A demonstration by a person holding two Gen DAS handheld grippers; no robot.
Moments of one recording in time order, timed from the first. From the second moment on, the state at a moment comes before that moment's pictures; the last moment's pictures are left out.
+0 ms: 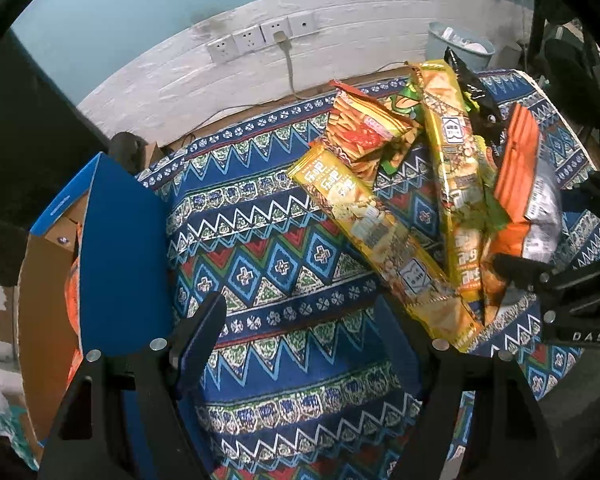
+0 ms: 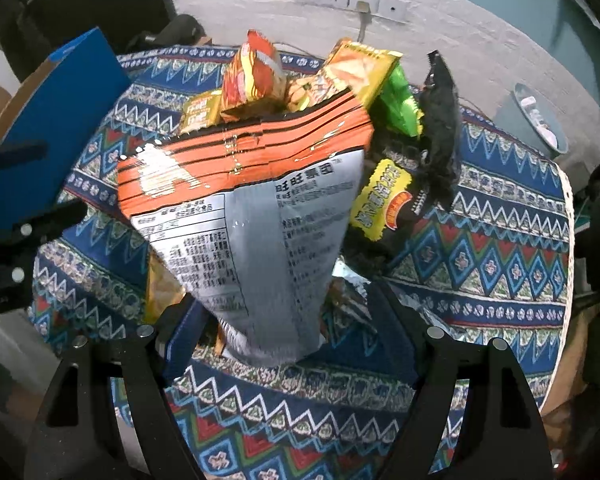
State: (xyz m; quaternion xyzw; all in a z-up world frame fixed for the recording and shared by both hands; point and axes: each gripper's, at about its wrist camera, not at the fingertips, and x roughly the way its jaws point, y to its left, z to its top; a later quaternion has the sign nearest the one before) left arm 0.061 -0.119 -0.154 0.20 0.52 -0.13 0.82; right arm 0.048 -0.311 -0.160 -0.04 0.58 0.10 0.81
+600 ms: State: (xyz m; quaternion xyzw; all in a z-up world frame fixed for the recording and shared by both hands) left arm 0.103 -0.153 -0.189 0.16 0.56 -0.12 0.80; right arm 0.053 -0.358 -0.154 -0.02 0.57 0.08 0.82
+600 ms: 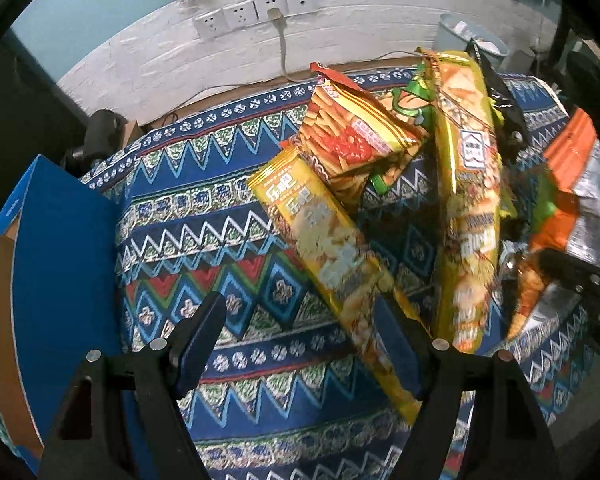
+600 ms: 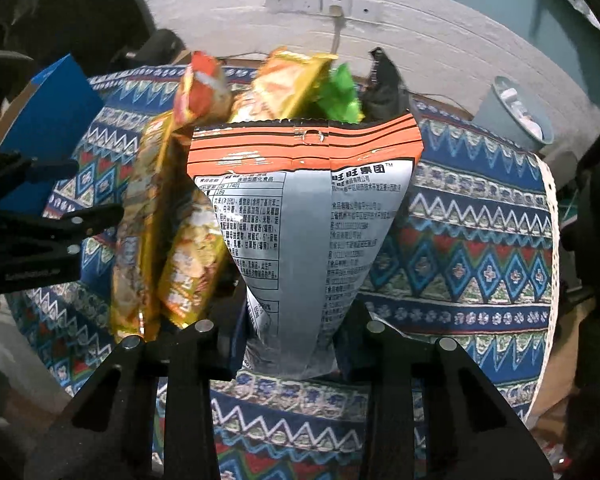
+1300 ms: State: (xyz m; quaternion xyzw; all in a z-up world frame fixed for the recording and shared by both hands) left arm 0.130 -0.173 -0.222 0.10 0.60 -0.11 0.78; right arm 0.057 -0.356 -0.151 -0.02 0.56 0.09 0.82
